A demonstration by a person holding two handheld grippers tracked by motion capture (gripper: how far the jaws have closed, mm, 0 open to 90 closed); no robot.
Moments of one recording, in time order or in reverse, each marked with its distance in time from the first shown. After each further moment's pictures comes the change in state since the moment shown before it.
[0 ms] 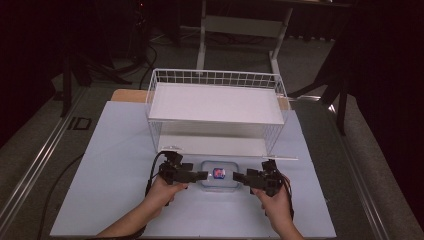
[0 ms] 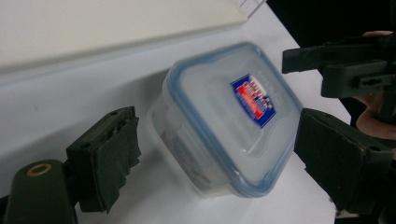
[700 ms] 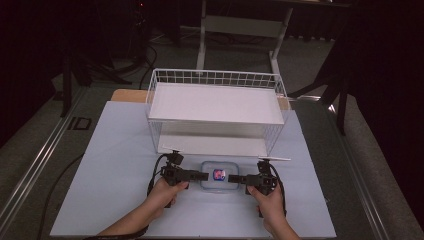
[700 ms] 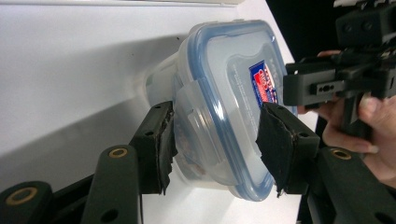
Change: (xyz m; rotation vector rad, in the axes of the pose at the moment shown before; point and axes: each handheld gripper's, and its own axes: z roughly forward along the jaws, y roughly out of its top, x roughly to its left) left arm 0.010 -0.004 0.009 0.072 -0.096 -0.124; right arm -0.013 -0.006 0.022 0.127 0.105 0.260
